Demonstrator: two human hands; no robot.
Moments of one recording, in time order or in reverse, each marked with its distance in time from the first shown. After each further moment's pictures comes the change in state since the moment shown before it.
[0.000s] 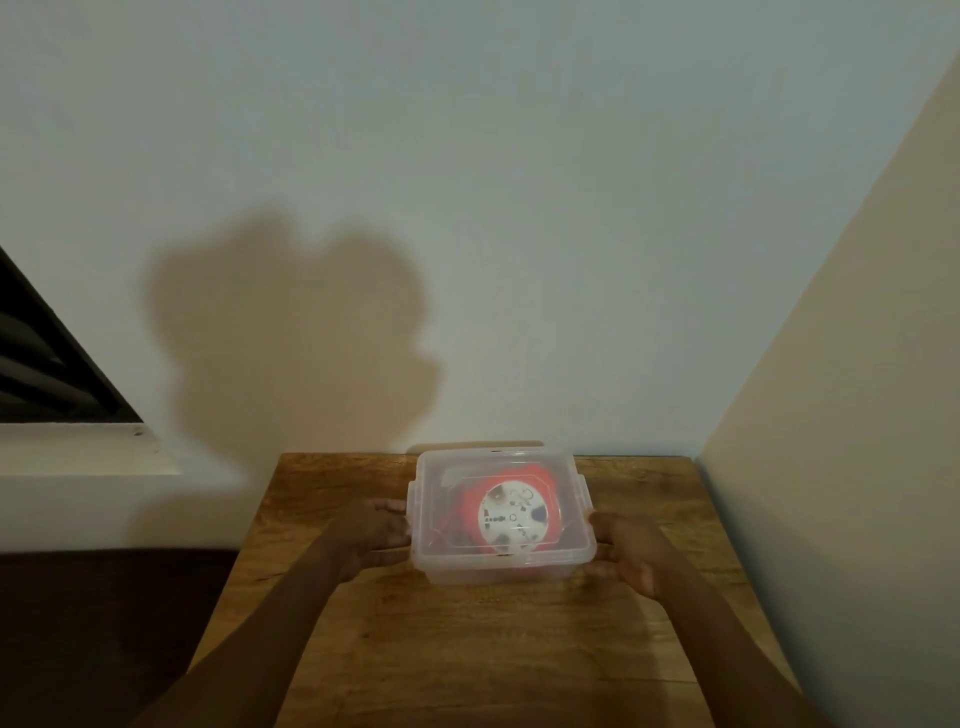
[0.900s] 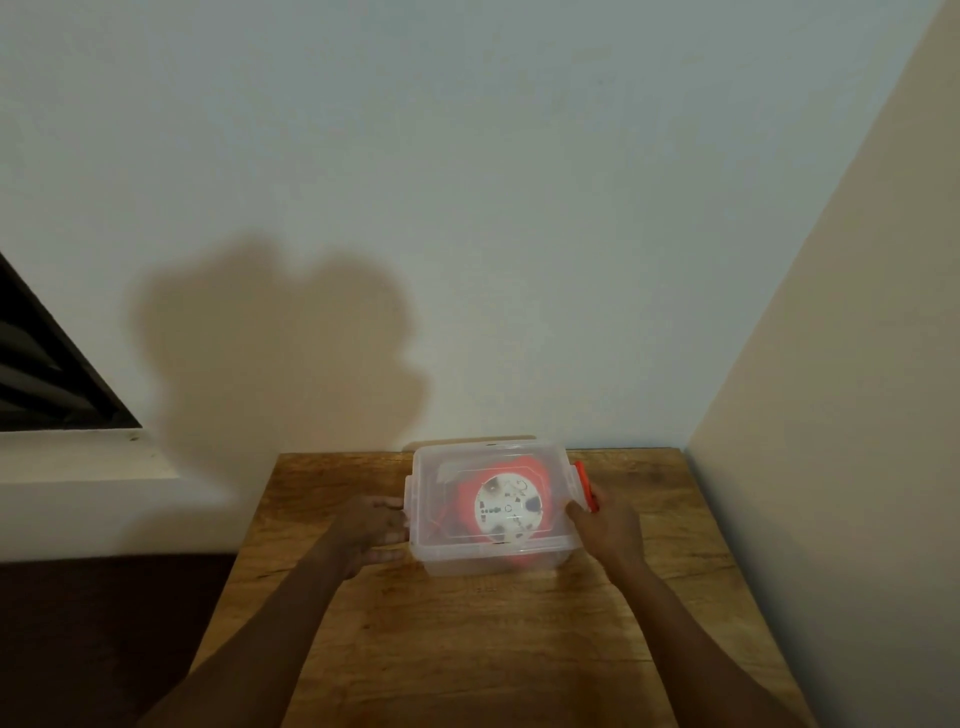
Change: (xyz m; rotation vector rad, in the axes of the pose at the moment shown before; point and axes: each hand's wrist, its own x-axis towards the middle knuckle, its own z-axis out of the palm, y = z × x) left_hand -0.009 0.000 0.007 -0.003 0.039 -0.003; right_hand -0.002 0.014 0.030 -0.526 0.383 -0.427
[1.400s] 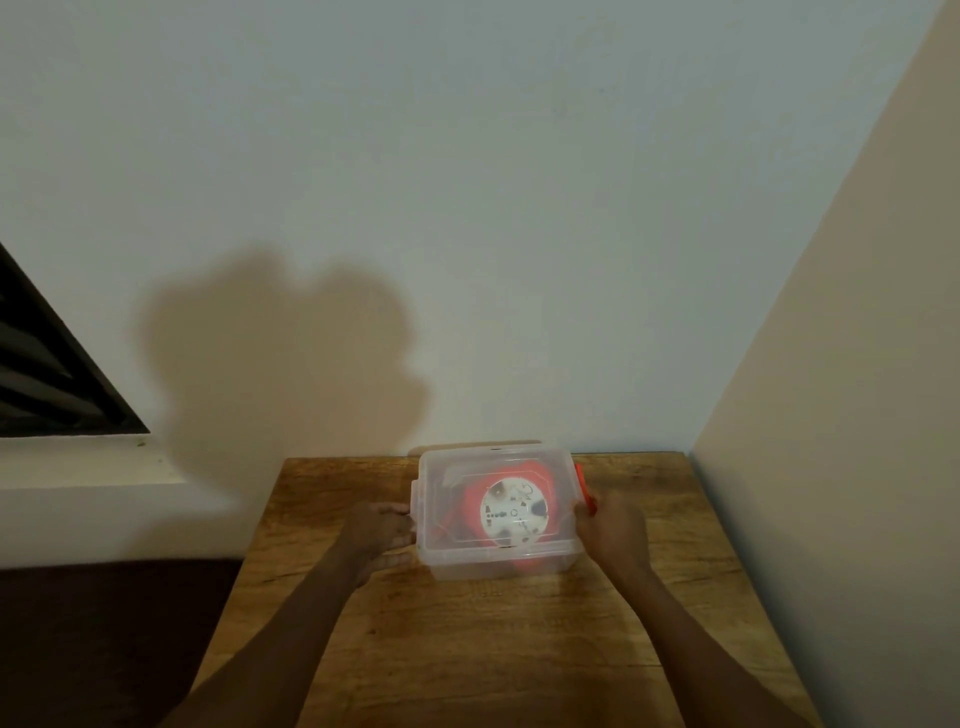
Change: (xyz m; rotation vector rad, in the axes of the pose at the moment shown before) left_hand 0.005 -0.008 0.005 -0.035 0.058 0.043; right_hand 0.003 -0.002 0.001 -0.286 0.054 -0.107
